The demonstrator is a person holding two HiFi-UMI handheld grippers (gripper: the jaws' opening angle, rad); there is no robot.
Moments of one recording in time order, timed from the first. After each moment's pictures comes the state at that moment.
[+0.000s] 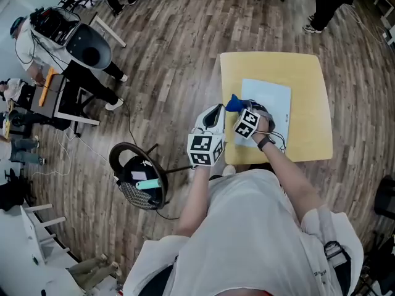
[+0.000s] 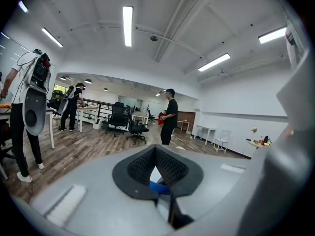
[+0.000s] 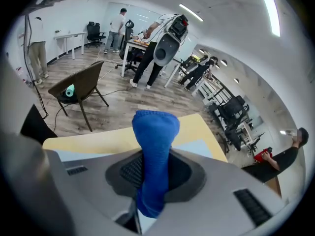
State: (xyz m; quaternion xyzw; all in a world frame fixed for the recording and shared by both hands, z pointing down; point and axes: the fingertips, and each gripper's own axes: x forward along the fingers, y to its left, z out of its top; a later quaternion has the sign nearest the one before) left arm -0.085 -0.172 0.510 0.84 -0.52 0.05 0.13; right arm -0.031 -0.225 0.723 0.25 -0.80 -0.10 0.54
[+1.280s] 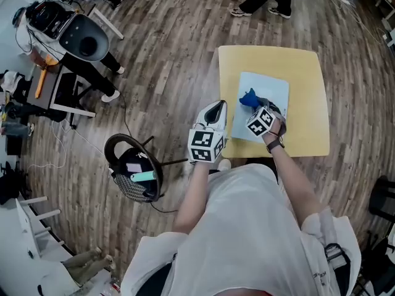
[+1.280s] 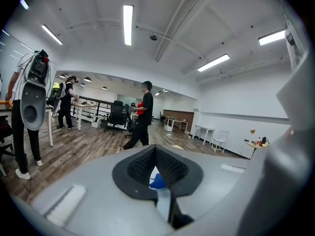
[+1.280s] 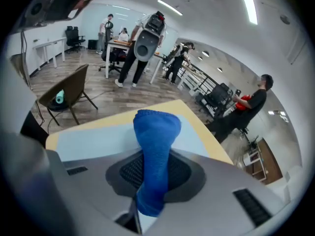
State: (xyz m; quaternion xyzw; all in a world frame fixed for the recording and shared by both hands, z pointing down) left arm -0.070 -0.158 0.511 0.85 -0.51 0.05 0.14; right arm 0.047 -0.214 0.699 0.34 -0.77 -0.05 0.53
